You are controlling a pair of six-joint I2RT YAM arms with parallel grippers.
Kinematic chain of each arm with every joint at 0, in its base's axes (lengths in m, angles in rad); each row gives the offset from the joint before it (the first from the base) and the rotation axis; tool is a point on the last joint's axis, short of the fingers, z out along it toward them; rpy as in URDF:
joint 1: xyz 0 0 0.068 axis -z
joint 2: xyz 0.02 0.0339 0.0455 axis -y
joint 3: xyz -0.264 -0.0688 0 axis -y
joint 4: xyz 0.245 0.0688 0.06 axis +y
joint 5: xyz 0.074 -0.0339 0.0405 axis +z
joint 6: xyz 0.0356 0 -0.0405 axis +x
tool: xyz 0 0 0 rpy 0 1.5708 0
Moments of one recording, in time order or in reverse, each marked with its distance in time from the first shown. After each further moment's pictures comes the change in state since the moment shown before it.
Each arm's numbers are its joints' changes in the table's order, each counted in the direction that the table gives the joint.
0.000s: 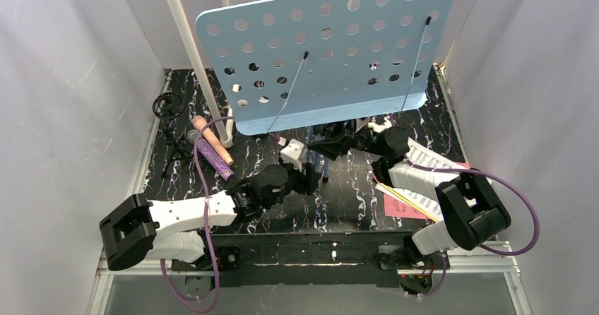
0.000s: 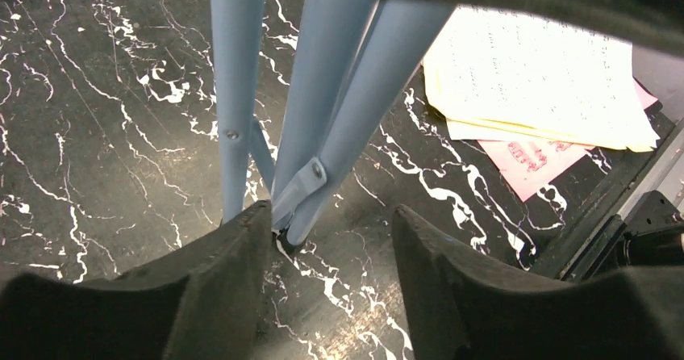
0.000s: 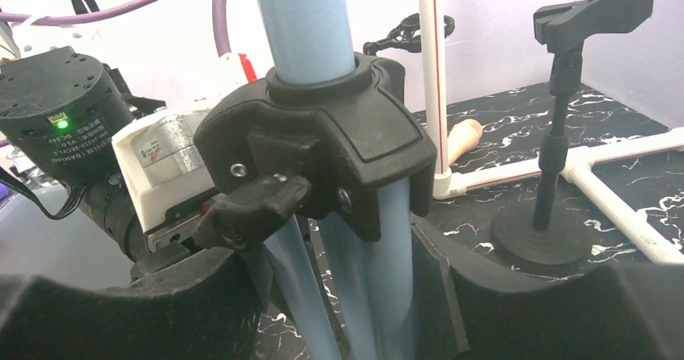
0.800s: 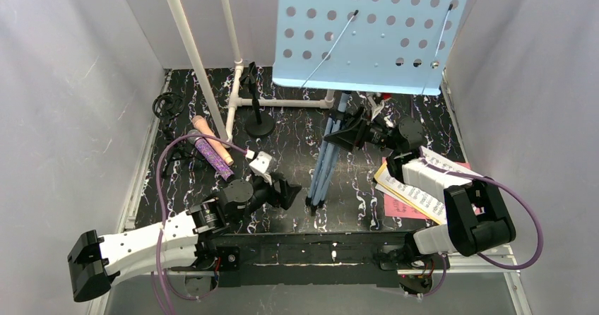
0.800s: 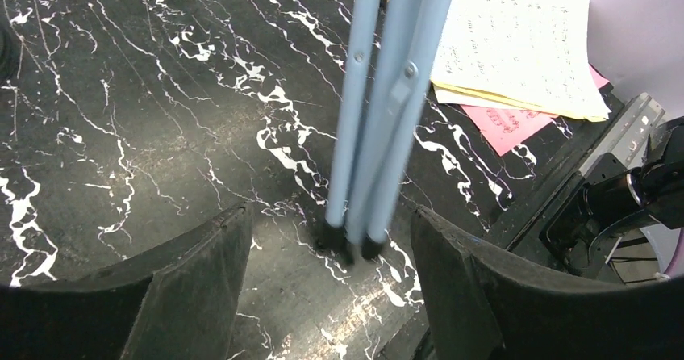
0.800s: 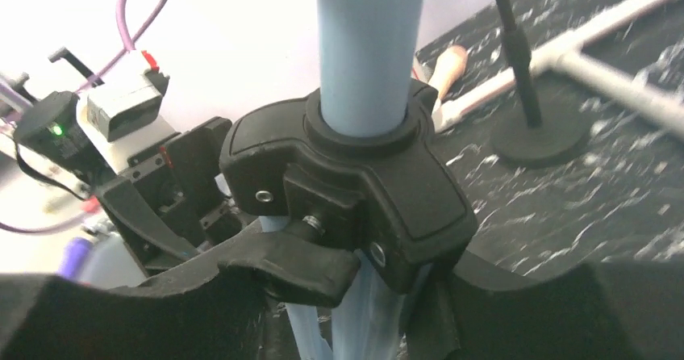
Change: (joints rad) left arm 0.000 0.446 -0.187 0.209 -0.027 -0.032; right arm 0.174 0.062 0.005 0.171 0.075 0.192
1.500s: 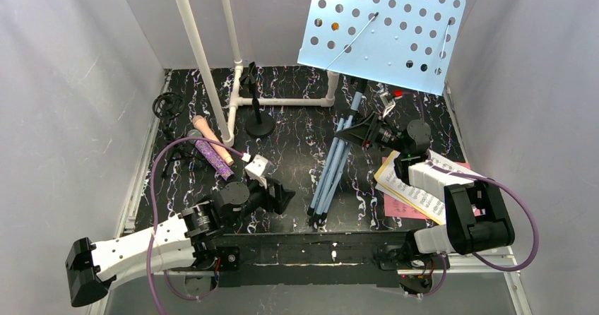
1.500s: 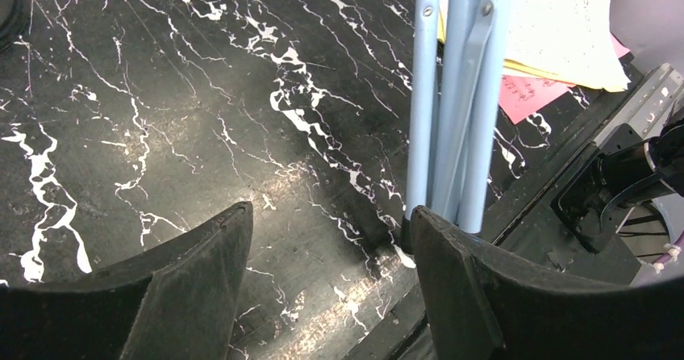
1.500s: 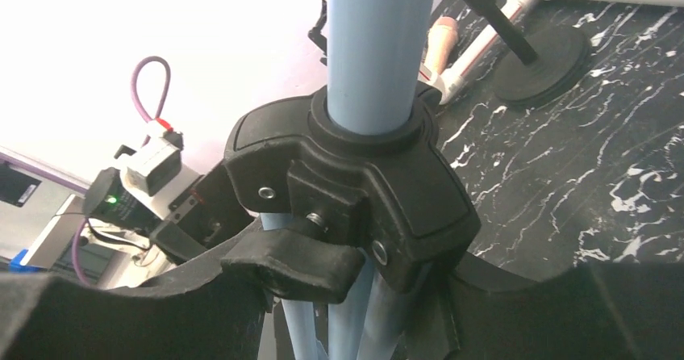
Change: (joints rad) left arm 0.000 0.107 0.000 0.178 -0.006 -0.019; right arm 0.119 0.000 -0.068 0.051 -0.006 0.298
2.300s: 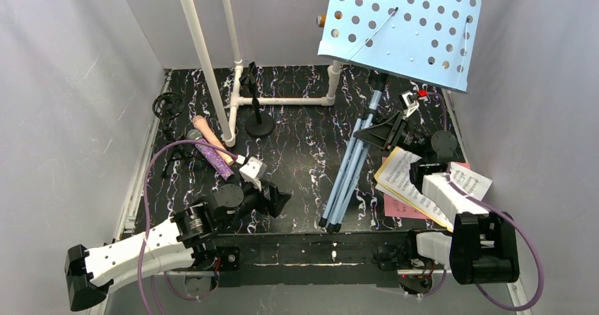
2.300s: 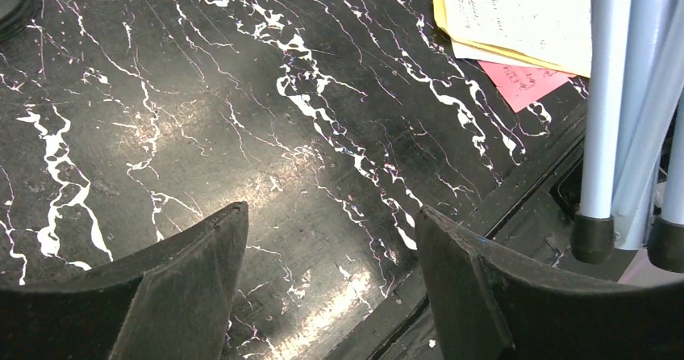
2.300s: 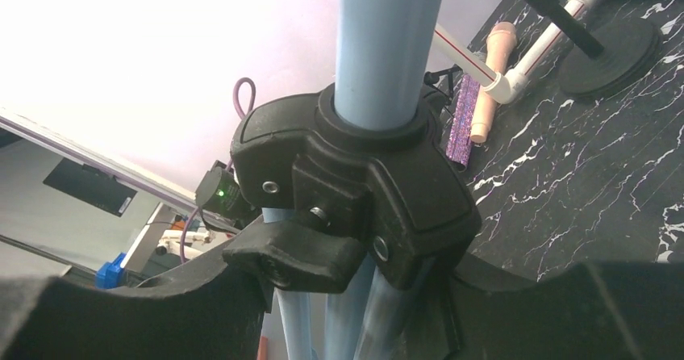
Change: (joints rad) left arm 0.000 0.093 0.000 0.114 -0.001 -0.008; right arm 0.139 0.196 -0.042 -0.073 0.123 0.336
